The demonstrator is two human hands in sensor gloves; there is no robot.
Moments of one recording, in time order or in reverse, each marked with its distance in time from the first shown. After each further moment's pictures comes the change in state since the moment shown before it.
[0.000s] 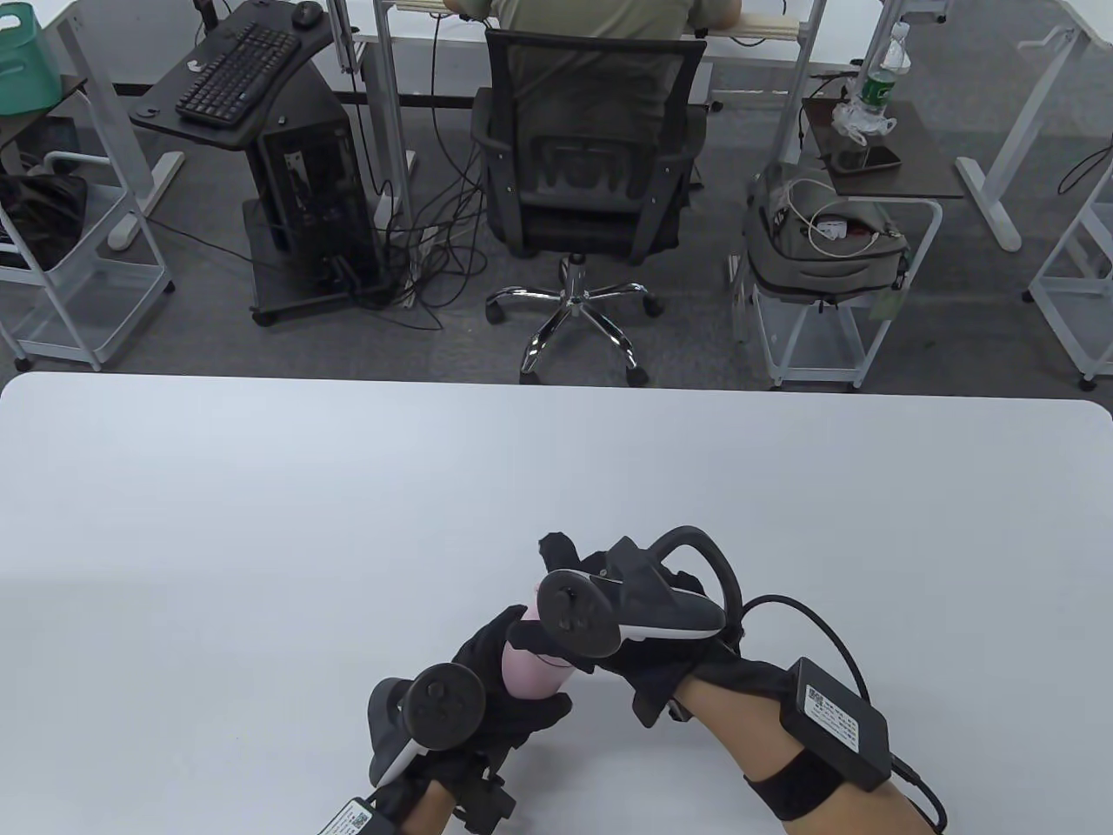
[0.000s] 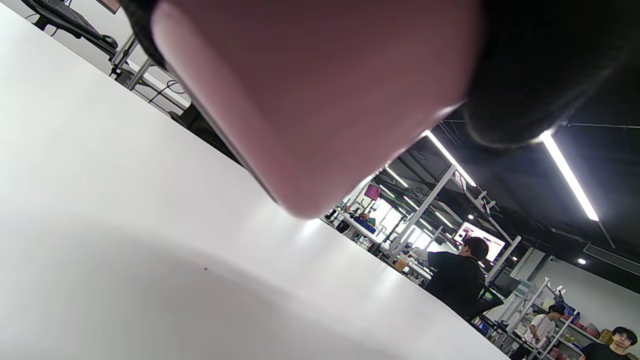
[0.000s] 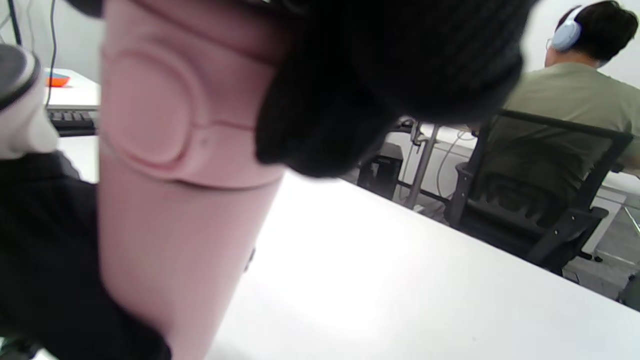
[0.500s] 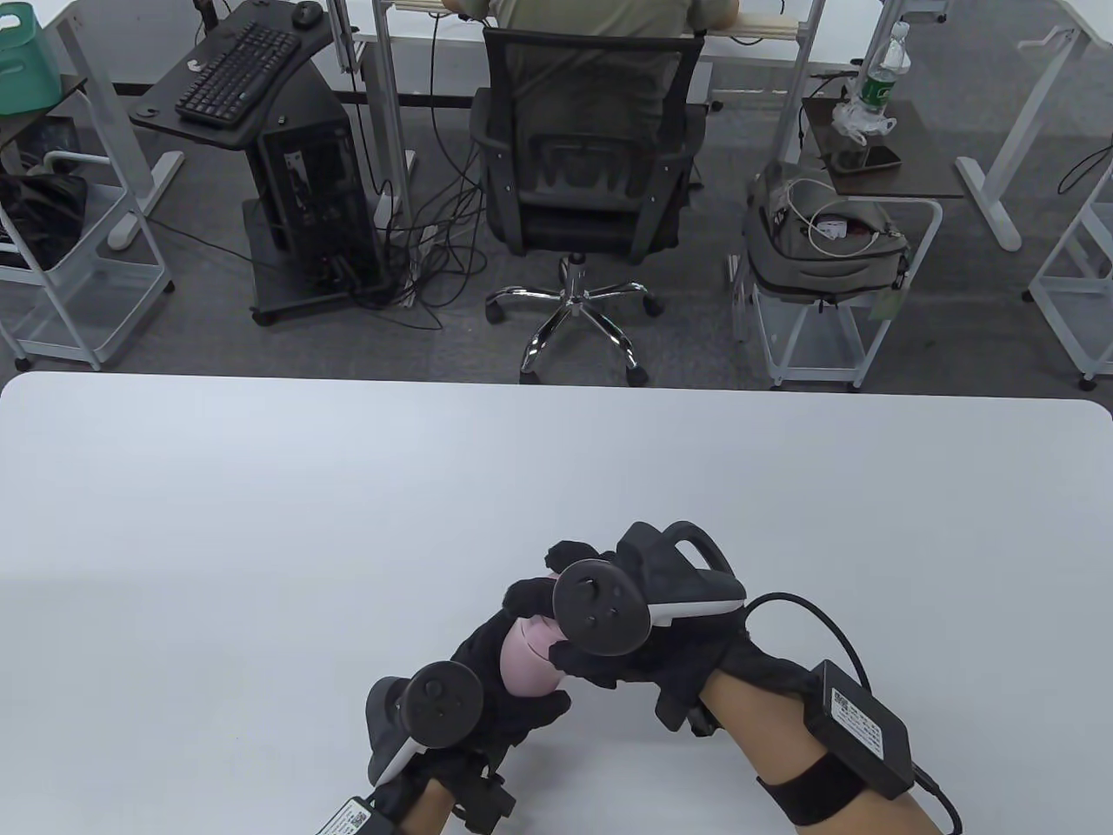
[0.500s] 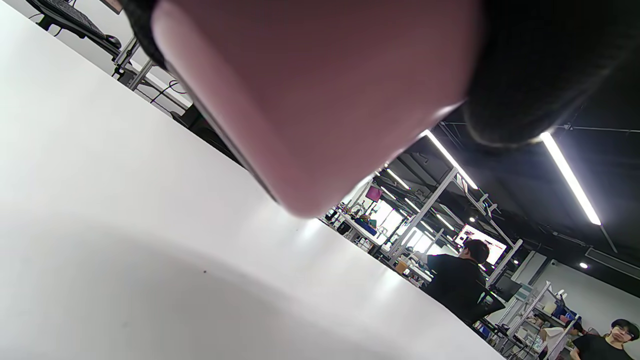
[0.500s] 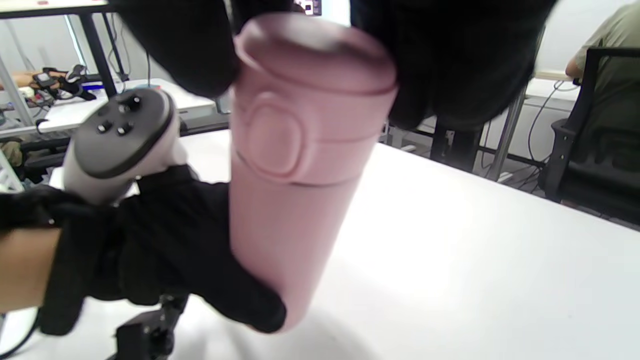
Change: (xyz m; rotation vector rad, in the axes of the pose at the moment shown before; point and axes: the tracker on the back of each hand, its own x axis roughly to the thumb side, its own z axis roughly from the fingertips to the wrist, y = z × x) left_hand 0.001 0.001 0.000 0.003 0.009 0.011; right_hand 0.000 -0.012 0.009 0.096 -0.211 -0.125
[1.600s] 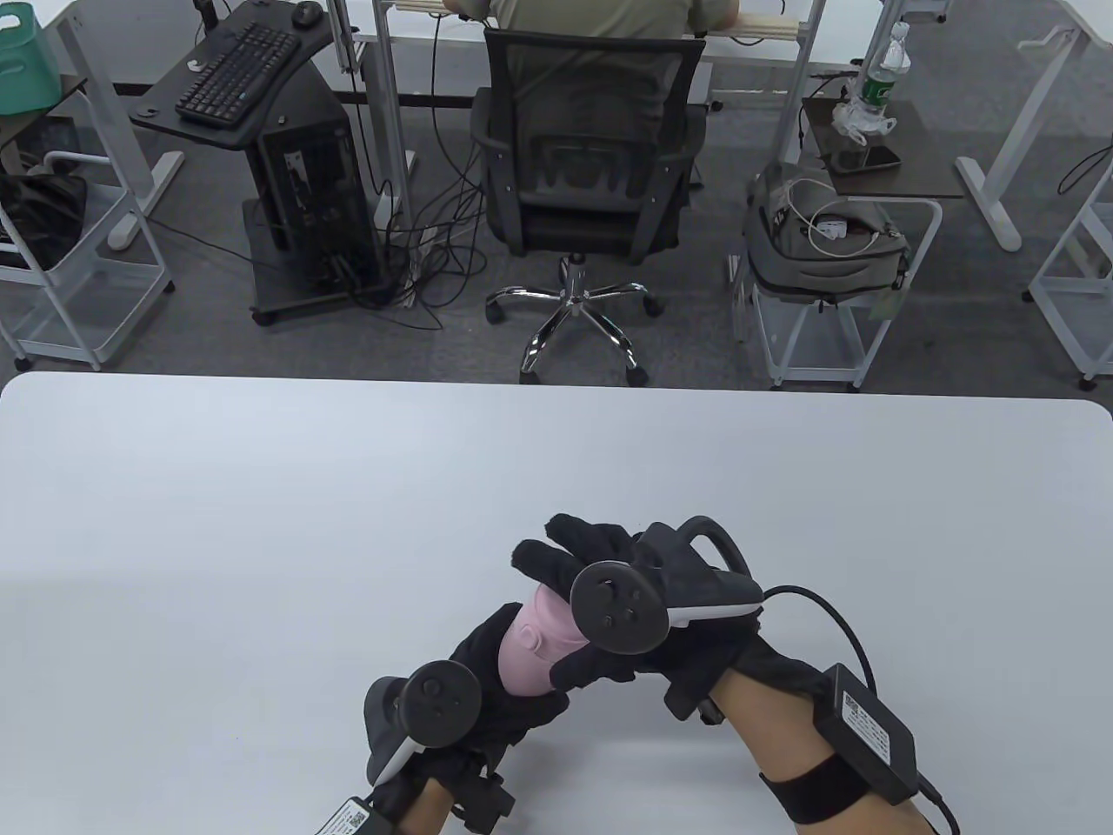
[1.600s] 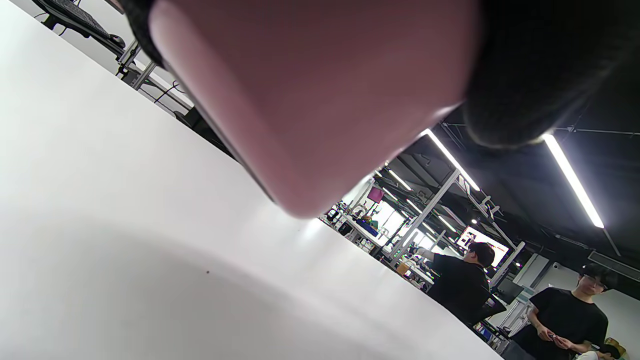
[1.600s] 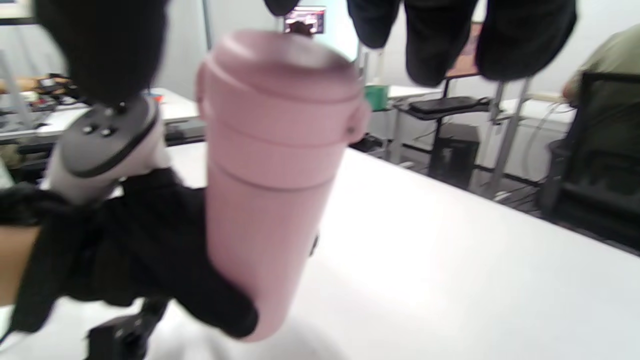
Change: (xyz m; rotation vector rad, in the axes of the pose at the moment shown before) left_hand -0.002 0.001 0.000 0.002 0.003 0.003; right_hand -0.008 0.002 0.006 -0.035 -0.049 0.015
